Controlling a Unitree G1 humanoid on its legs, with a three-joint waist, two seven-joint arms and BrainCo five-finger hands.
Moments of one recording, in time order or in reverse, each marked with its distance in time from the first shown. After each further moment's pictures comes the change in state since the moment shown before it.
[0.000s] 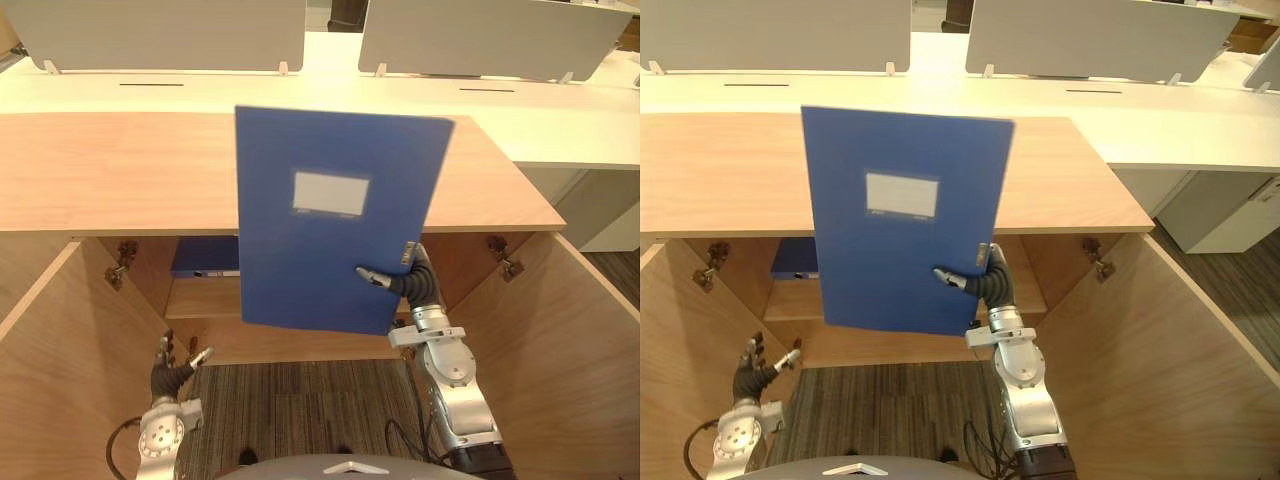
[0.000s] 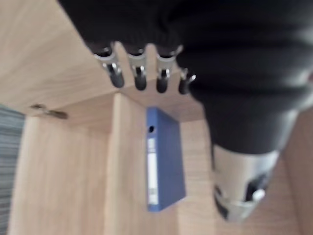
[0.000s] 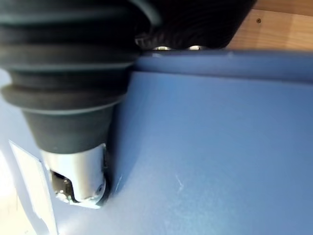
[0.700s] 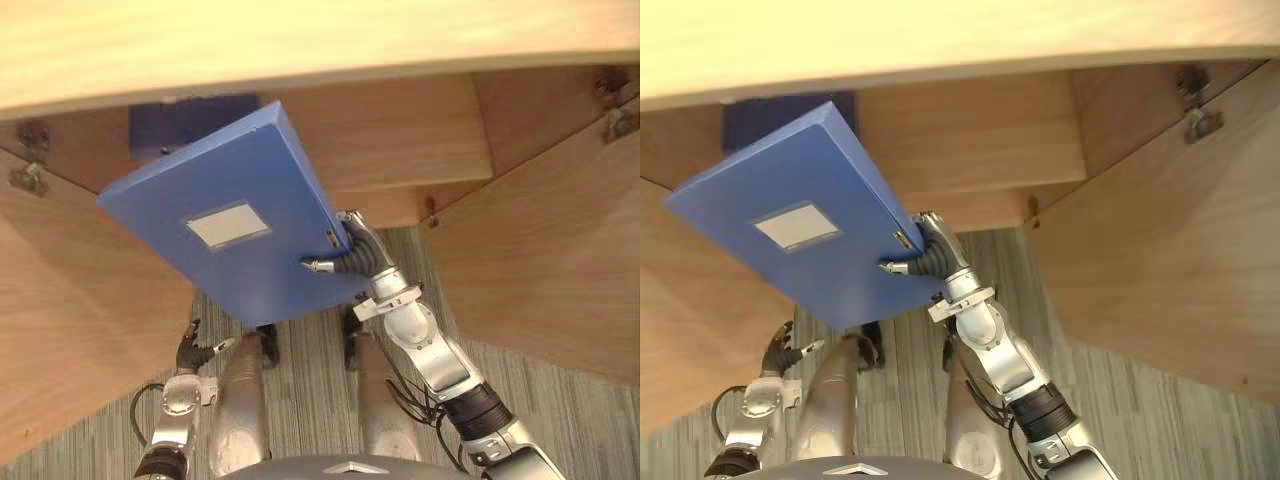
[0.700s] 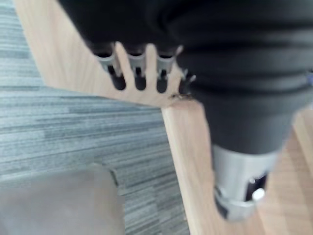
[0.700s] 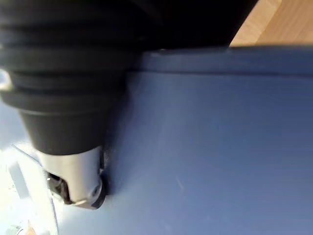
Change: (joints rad) left arm -0.276 0.060 -0.077 0.253 0.034 0.009 0.003; right arm -0.305 -0.157 0.250 -0.008 -0.265 0.001 -0.128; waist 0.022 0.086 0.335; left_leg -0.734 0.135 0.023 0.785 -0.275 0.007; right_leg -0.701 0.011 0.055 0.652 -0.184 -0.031
